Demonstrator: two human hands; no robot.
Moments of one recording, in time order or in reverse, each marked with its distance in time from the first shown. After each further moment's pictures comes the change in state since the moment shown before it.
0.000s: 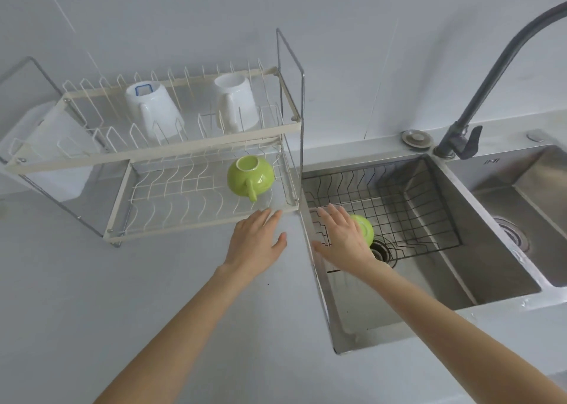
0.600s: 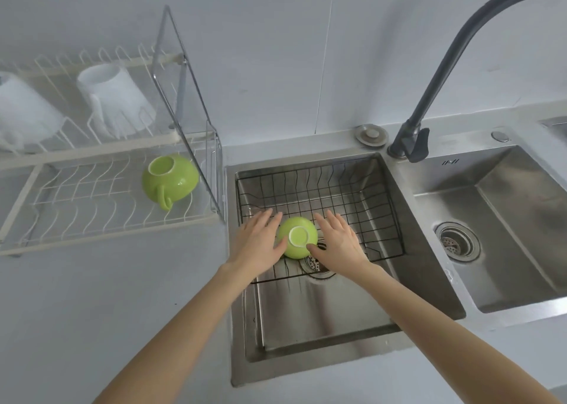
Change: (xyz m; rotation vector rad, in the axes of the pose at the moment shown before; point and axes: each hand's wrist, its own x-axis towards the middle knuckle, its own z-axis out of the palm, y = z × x) left_hand 0.087 0.133 0.063 -0.035 -0.200 -0.061; right_hand 0.027 0.150 -0.047 0.019 -0.128 0.073
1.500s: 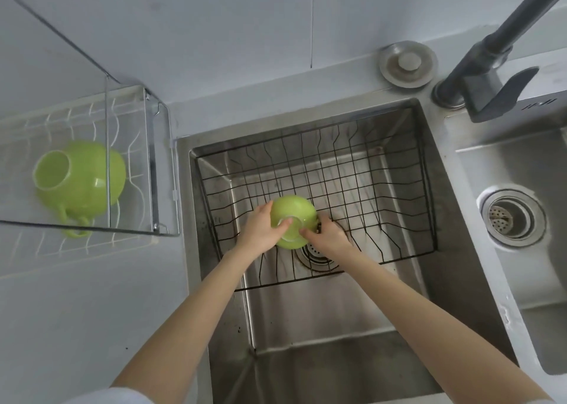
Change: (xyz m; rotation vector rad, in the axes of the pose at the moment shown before) left_hand 0.129 -0.009 0.092 -0.399 -0.338 -0.399; right_hand 0.125 0.064 0.068 0.560 -0.392 0.464
